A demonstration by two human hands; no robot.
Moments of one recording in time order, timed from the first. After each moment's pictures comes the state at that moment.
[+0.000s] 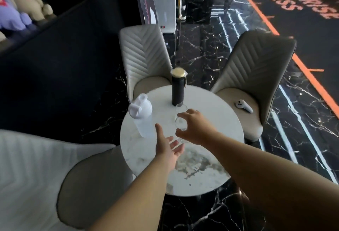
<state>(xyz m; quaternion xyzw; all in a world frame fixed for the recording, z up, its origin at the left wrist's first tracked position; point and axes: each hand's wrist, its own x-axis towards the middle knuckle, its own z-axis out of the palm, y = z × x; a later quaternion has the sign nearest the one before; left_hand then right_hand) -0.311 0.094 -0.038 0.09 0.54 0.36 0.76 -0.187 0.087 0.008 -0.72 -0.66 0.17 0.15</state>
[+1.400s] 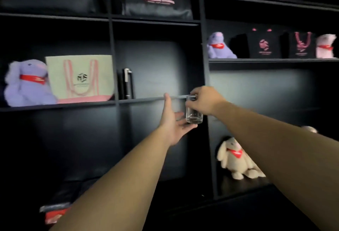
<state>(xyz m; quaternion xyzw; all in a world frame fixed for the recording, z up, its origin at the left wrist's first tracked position) -1.098 -0.050 0.506 0.27 0.40 0.80 0.36 -1.009 0.053 0.559 -0.21 -0.89 0.10 0.38</state>
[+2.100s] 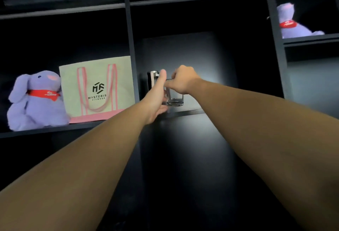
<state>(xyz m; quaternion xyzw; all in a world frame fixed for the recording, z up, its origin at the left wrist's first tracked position) -1.408 -0.021 0.622 0.35 0.68 0.64 0.02 -1.363 0.099 0.669 -0.10 -0.89 0.16 0.42</state>
